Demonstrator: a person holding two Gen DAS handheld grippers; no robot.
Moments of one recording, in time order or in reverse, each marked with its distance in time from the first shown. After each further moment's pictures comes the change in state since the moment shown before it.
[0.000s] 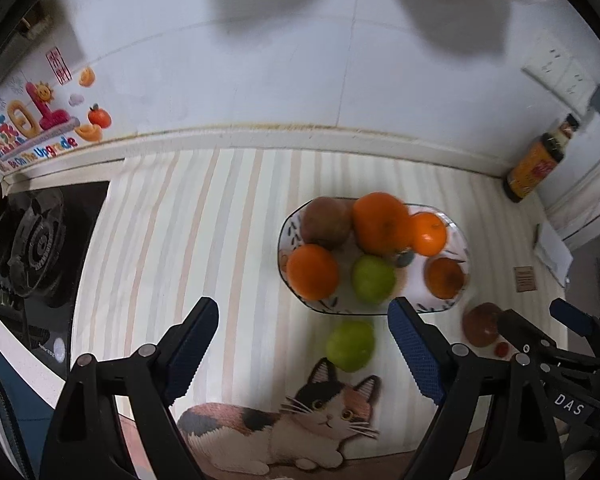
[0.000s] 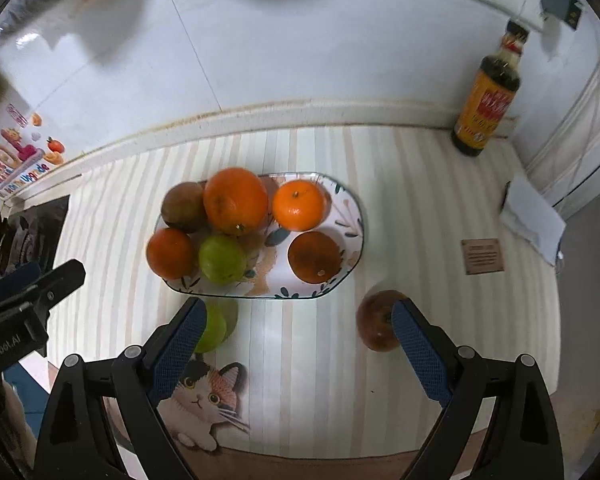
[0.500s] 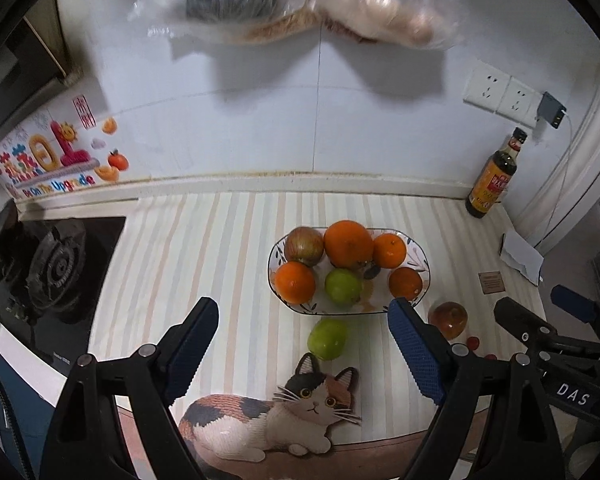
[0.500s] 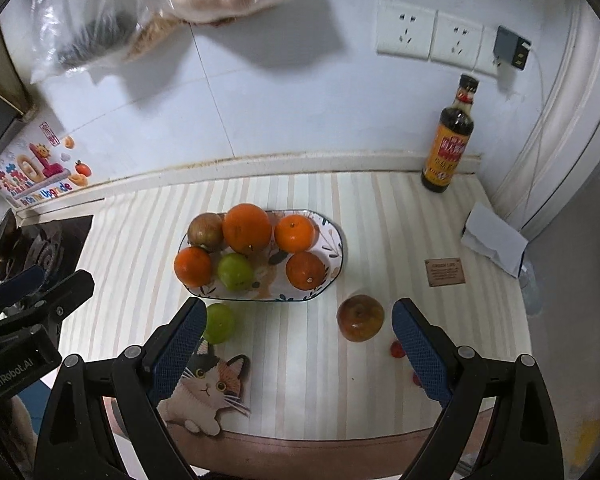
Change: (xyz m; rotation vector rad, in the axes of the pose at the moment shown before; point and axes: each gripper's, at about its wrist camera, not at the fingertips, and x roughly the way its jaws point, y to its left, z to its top) left arm -0.086 -0.016 -0.033 0.049 -0.175 -0.010; right arm -0.103 -0.001 -0.035 -0.013 -0.169 -0.013
